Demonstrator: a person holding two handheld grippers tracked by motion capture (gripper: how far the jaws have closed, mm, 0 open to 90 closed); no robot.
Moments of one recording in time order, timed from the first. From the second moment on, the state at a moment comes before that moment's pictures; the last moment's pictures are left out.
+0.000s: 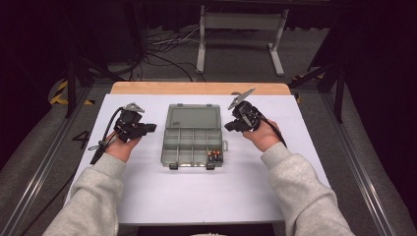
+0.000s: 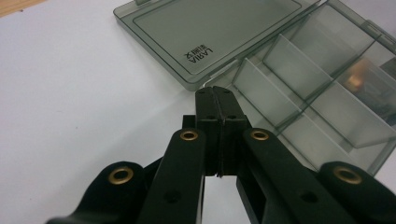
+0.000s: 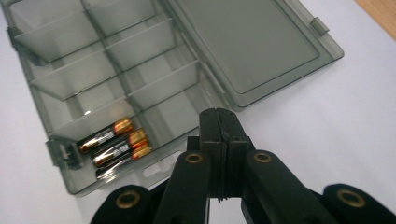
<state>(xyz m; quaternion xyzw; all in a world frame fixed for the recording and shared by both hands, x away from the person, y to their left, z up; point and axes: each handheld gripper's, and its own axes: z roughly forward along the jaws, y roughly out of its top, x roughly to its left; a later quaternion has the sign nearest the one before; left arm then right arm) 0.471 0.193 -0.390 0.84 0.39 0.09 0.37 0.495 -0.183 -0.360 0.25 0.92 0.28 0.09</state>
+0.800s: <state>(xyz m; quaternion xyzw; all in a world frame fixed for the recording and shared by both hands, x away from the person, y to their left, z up) 0.515 0.175 -0.398 0.84 0.43 0.08 0.32 0.531 -0.181 -0.366 0.28 0.92 0.25 0.09</state>
